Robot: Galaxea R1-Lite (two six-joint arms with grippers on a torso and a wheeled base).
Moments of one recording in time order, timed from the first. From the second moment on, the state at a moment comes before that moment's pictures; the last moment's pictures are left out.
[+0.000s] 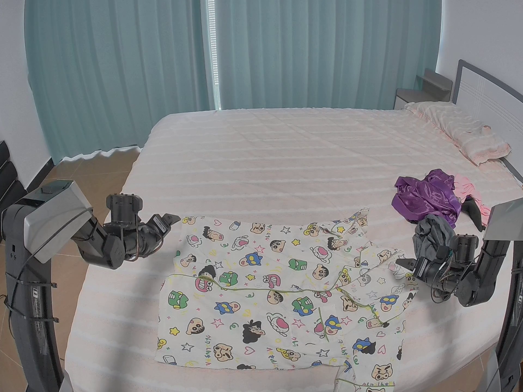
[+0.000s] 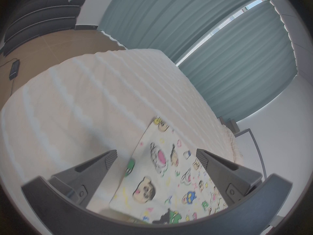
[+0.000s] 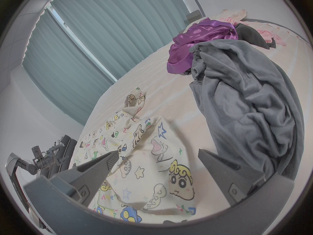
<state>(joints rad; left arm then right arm) -0.05 2.39 -1.19 -0.67 -0.15 -0.80 -0.13 2.37 -0.53 -1.25 0.34 0.42</state>
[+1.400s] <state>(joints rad) -0.08 2.76 -1.79 -0.40 -0.19 -0.65 -0.10 2.36 -0.48 -1.30 0.34 0.42</state>
